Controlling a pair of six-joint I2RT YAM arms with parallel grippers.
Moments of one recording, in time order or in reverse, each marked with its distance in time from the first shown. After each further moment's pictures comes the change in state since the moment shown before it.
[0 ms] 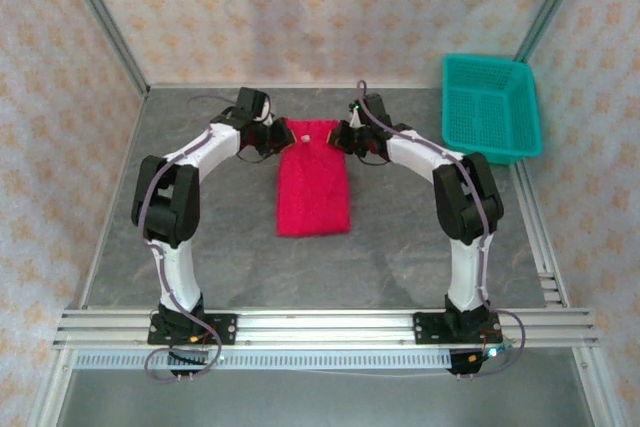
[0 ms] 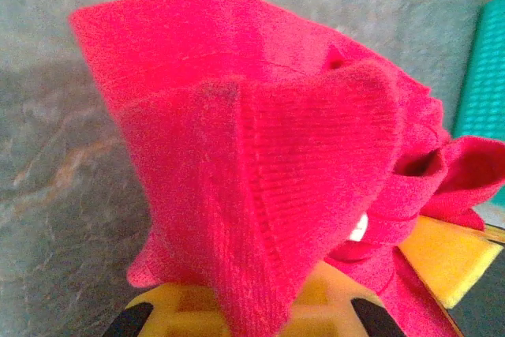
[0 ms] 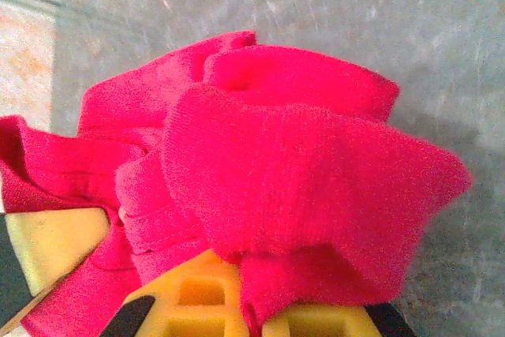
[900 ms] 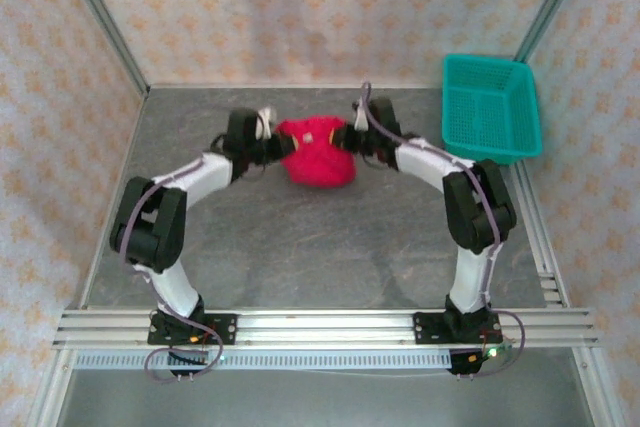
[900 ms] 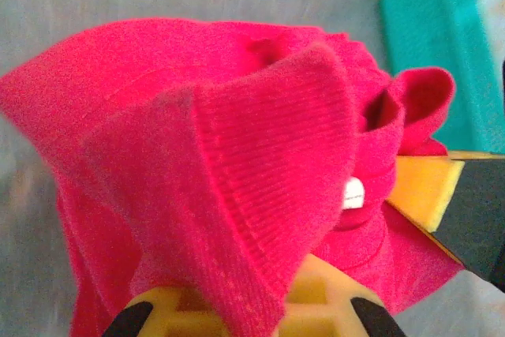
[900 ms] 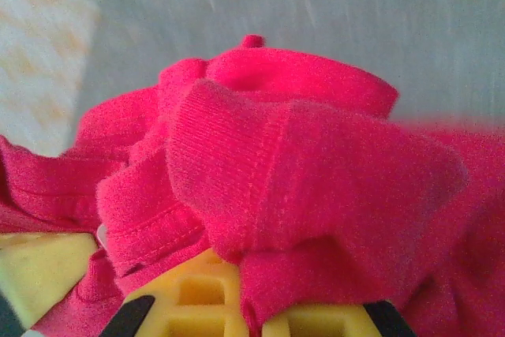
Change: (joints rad) left arm -0.081 -0.252 -0.509 0.496 -0.029 0.135; right arm 0.024 -0.138 -0.287 0.209 -0.028 -0.098
